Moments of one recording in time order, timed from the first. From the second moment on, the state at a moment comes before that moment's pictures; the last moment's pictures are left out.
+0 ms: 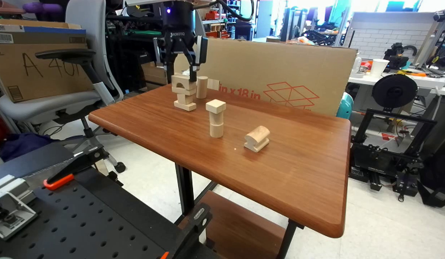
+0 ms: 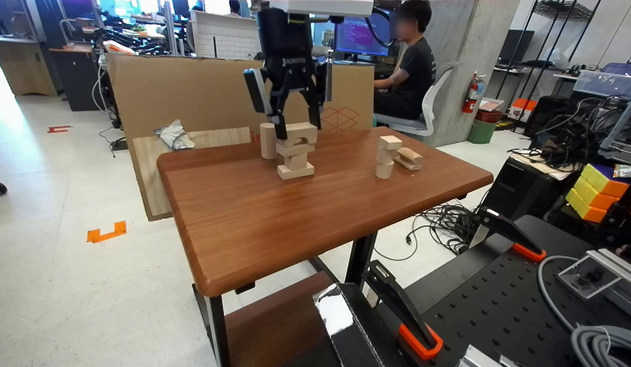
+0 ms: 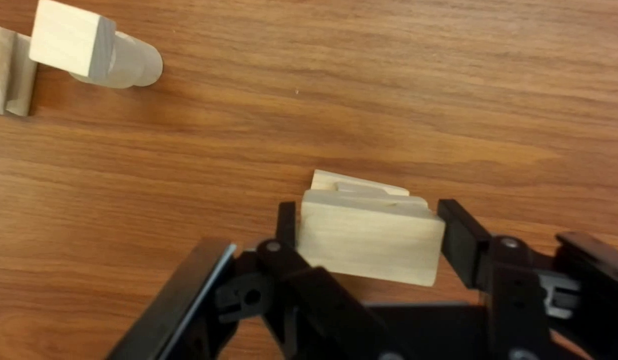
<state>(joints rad) 0.17 0.54 0.08 -1.78 -0.15 2.10 0.17</state>
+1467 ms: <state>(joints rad) 0.07 0.44 0.04 -1.79 -0.09 2.00 -0.04</state>
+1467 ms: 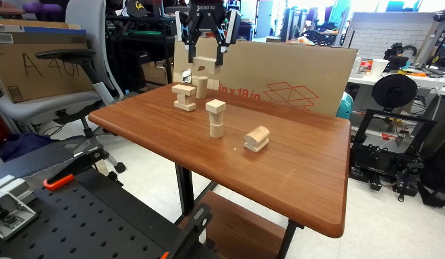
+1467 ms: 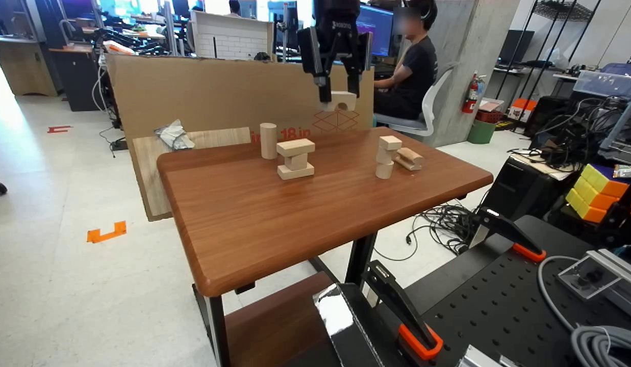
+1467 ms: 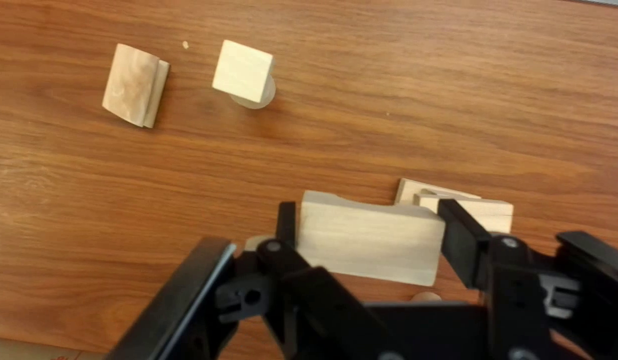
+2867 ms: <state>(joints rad) 0.02 0.76 0.02 -1.54 -0.15 1.97 -0.16</state>
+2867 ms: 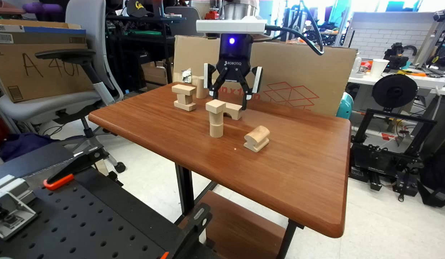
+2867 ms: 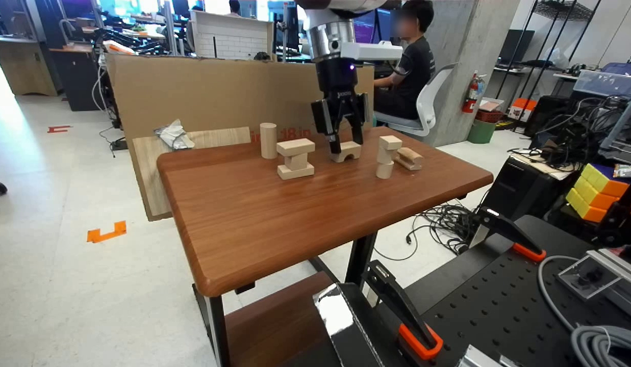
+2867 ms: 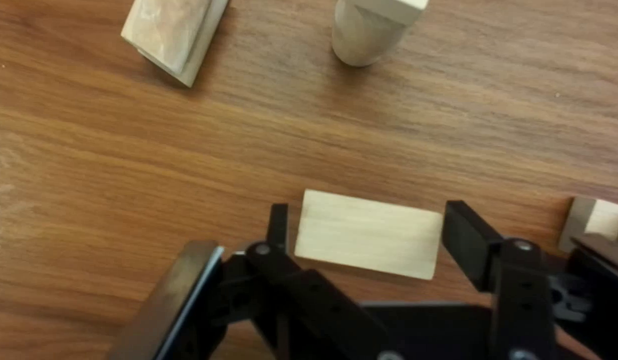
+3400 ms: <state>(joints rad) 0.04 0.58 0.07 -1.58 -0.15 1.94 -0.21</state>
